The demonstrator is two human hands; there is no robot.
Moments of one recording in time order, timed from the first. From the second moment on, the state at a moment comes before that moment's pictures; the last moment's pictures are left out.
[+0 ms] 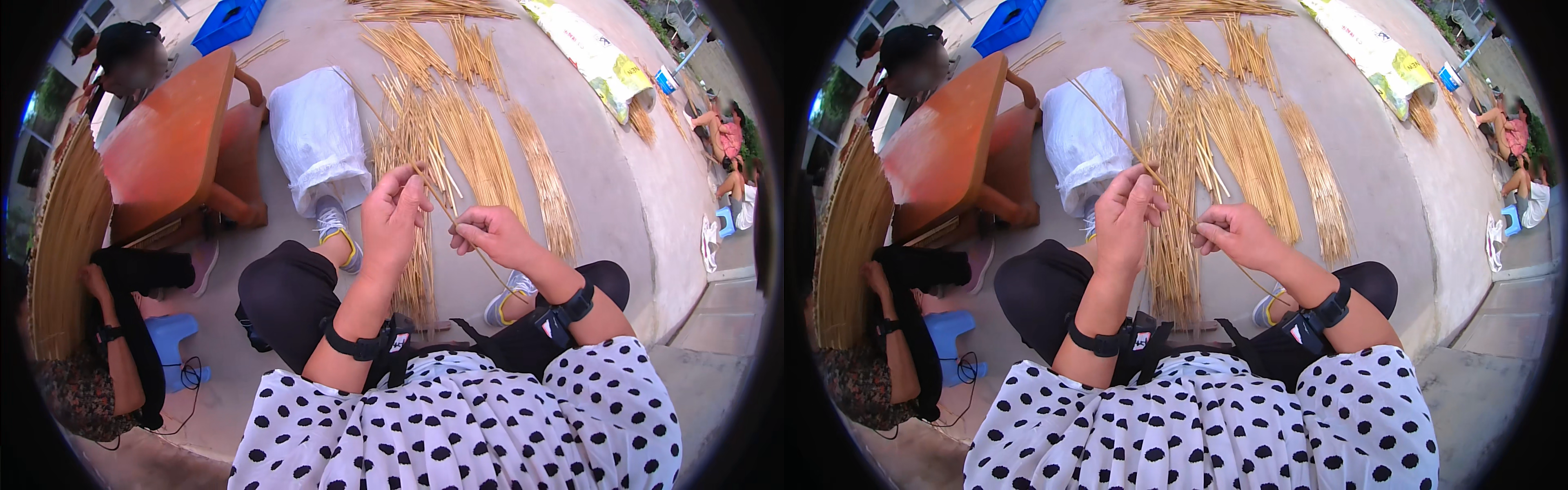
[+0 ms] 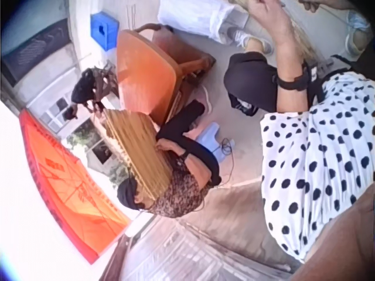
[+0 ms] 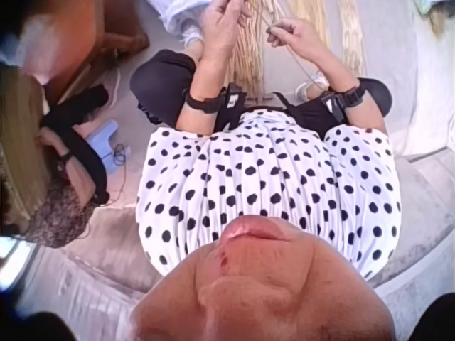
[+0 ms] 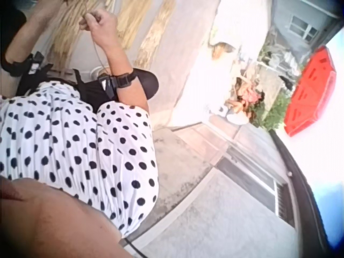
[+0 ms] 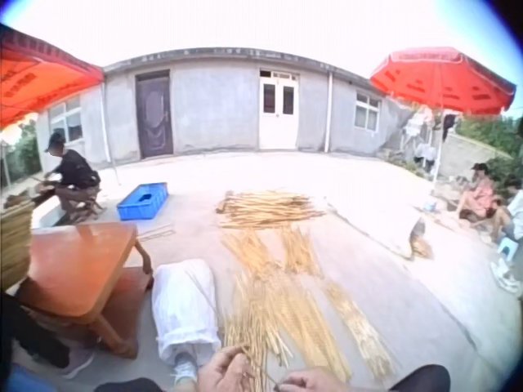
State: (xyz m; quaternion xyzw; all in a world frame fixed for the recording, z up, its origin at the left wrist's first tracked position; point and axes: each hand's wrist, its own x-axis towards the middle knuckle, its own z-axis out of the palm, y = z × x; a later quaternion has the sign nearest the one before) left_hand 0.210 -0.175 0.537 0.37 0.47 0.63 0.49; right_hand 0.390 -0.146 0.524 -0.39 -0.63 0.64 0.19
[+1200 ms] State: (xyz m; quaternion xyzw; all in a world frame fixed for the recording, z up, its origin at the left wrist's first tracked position) left_hand 0.180 -0.167 0.555 0.25 0.32 0.75 0.52; right_hand 0.385 -0.139 0.535 -0.37 -0.58 0.69 0.22
